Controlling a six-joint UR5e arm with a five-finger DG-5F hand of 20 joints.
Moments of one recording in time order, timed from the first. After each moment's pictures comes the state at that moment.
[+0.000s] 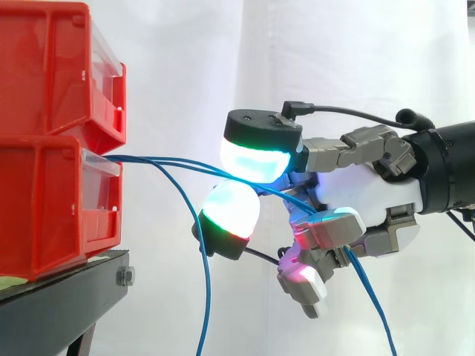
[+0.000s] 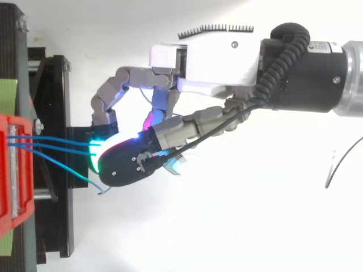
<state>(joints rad) 0.07 -2.33 -1.00 -3.14 -1.45 -0.24</state>
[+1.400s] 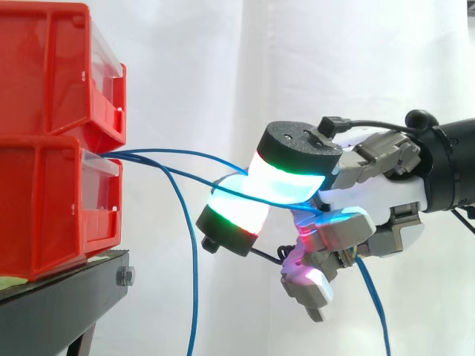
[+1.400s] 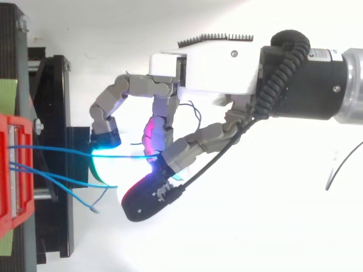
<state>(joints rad) 0.09 -2.32 -0.99 -3.17 -1.44 -0.26</state>
